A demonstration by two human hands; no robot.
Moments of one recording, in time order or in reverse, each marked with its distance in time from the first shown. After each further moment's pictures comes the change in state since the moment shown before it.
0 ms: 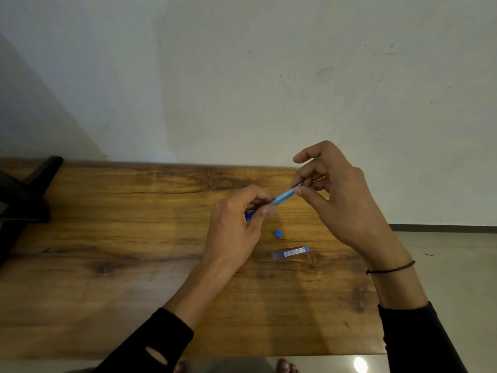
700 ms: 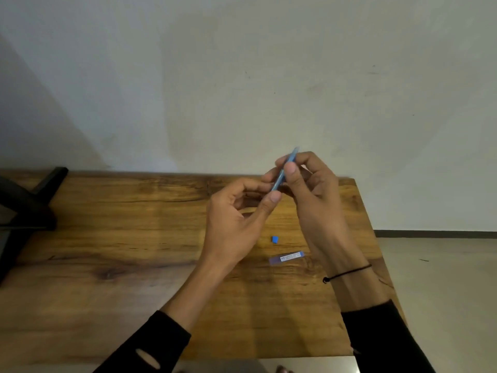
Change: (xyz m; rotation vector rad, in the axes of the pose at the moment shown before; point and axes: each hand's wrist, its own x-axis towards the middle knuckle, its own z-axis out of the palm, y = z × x) left_hand 0.009 0.032 -0.005 -0.384 0.124 -0.105; right_hand 0.004 -0.029 0.035 0.599 0.212 0.165
